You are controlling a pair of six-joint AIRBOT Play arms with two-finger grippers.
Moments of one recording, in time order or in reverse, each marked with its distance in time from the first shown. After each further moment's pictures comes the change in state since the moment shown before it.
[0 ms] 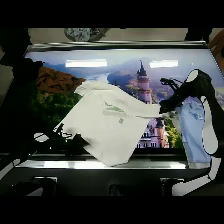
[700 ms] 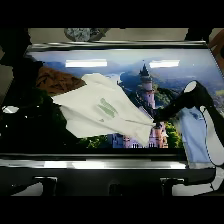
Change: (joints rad) left arm 0.433 -0.187 0.509 0.037 0.039 0.093; right arm 0.008 0.150 -0.342 0.167 -0.091 -0.018
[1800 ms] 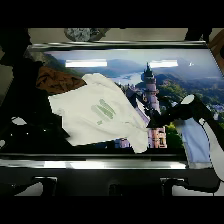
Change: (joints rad) left arm -0.014 0.062 -0.236 0.309 -0.392 0.159; right arm 0.017 0.113 -0.214 0.113 -0.163 -0.026
